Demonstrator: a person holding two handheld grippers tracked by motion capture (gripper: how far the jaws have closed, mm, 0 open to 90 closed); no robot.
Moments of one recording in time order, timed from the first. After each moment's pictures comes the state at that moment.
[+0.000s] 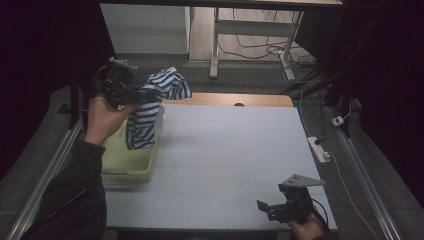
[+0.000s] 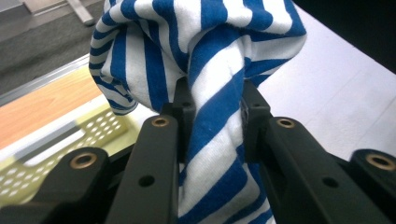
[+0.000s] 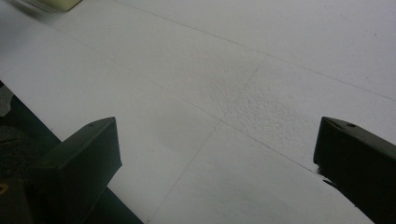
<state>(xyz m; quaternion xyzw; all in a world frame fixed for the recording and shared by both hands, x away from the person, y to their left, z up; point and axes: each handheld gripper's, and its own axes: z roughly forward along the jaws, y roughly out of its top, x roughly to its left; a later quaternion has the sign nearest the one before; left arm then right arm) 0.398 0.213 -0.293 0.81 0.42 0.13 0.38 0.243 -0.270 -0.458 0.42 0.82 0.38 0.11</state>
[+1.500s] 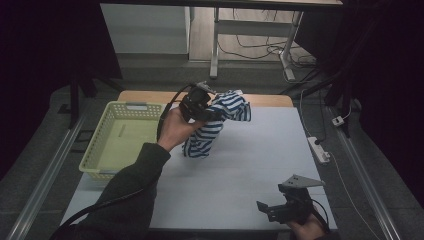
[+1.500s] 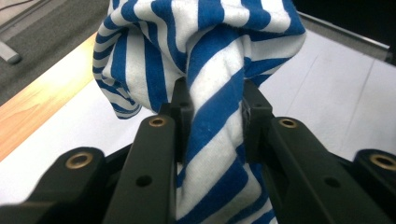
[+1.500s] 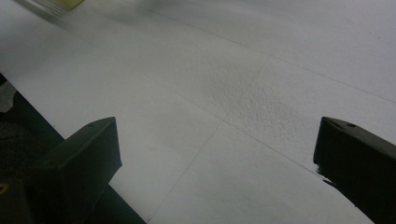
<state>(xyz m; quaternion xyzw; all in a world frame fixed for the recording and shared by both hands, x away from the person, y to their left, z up) 0.428 0.048 -0.355 0.87 0.29 0.11 0.38 0.242 -0.270 -0.458 0.41 0.82 0.38 0.11</state>
